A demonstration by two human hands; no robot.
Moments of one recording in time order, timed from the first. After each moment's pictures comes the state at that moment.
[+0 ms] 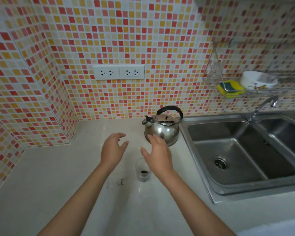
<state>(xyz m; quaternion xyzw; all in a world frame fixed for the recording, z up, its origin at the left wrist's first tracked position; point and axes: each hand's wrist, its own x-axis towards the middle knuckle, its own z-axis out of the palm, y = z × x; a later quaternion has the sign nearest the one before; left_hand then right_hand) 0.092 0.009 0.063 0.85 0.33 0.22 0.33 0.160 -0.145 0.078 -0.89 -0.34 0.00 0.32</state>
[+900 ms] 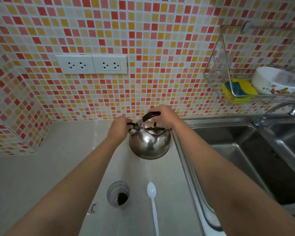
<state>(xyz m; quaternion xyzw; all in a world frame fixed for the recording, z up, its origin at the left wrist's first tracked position) 0.297 0.045 0.048 0.92 0.30 0.07 0.26 0.429 -0.095 0.099 -0.87 -0.40 0.16 0.23</state>
